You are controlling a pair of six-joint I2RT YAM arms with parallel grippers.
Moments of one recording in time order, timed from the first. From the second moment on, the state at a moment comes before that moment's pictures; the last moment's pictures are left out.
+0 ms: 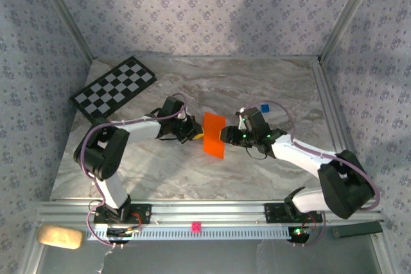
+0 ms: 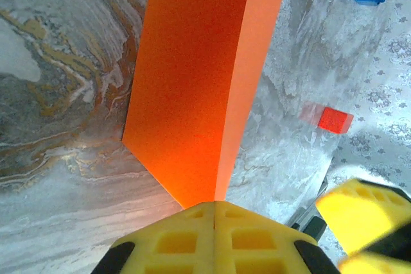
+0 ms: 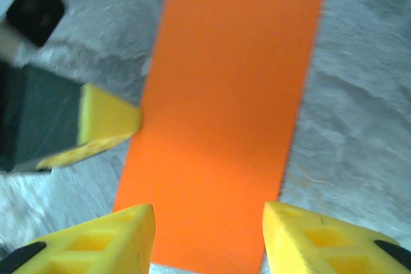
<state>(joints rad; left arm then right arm) -0.55 1.73 0.90 -0.08 0.62 -1.02 0.63 1.33 0.68 -0.12 -0.22 0.65</state>
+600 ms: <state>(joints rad) -0.55 1.69 0.85 -0.09 0.61 -1.06 1.19 1.52 0.72 0.00 0.40 0.07</state>
